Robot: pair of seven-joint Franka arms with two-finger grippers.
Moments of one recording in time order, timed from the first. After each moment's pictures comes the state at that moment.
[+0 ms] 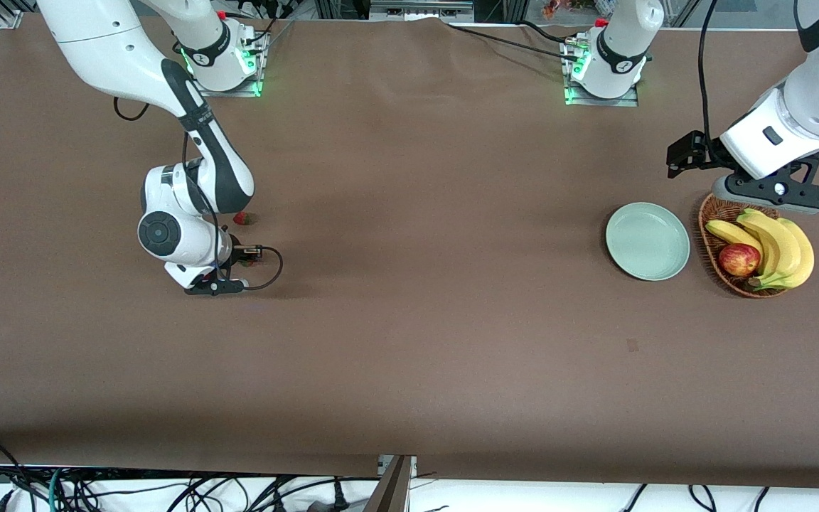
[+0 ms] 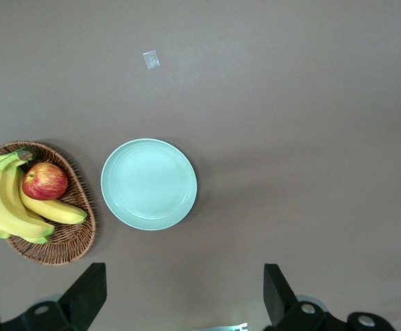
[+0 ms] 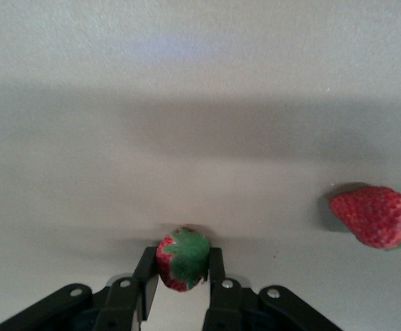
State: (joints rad) left arm -0.08 0.06 -0.06 -1.57 0.00 1.49 0.03; right arm 0.23 0.54 0.00 -1.96 0.08 2.33 0.12
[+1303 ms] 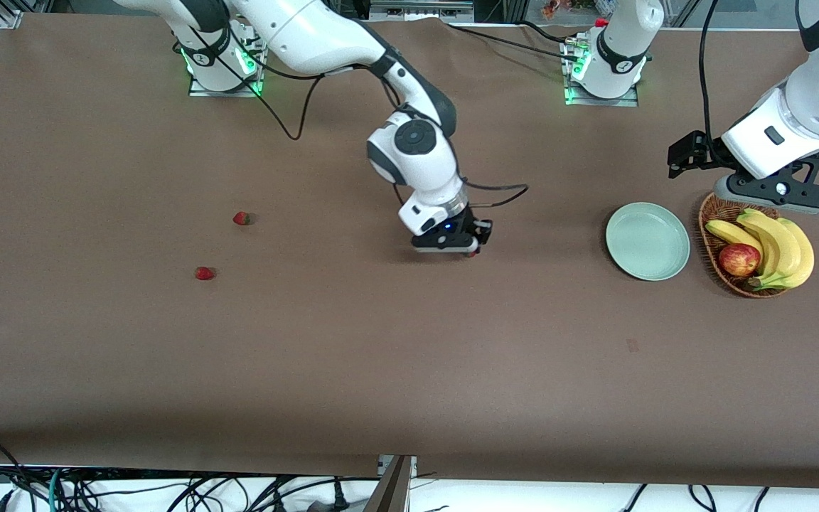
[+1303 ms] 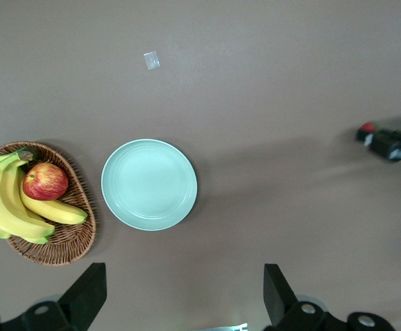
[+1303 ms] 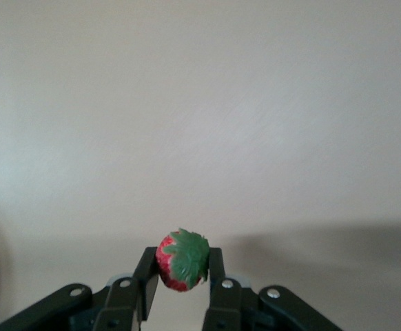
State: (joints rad) left arm -0.08 0.06 -0.06 -1.57 0.00 1.49 0.03; right arm 0.91 0.95 0.01 -1.24 0.08 2.62 0.99
